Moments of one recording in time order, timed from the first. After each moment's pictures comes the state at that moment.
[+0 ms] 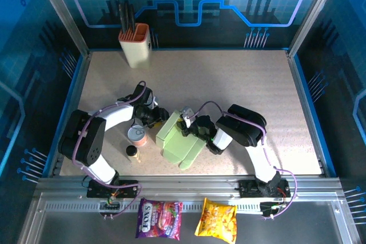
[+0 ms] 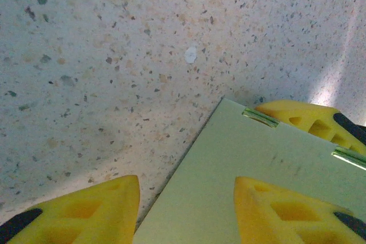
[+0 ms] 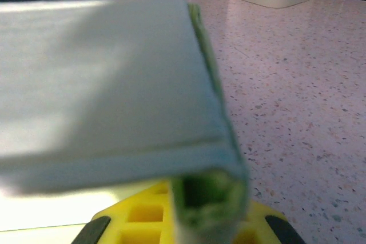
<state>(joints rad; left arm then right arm) -0.29 1.64 0.87 -0.39 0.50 -0.66 0.81 2.14 0.64 1.26 -0.01 0.01</state>
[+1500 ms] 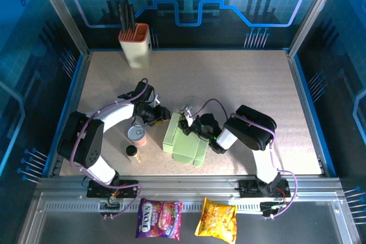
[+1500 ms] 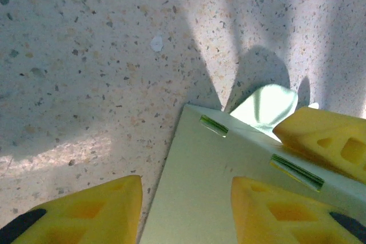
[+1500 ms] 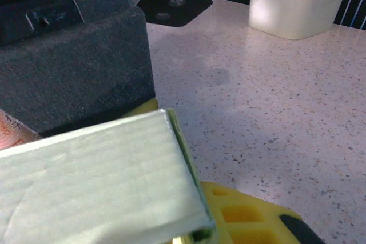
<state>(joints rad) -0.31 1.62 0.93 -0.49 0.50 -0.60 0.80 2.02 0.60 1.24 -0.12 0.01</state>
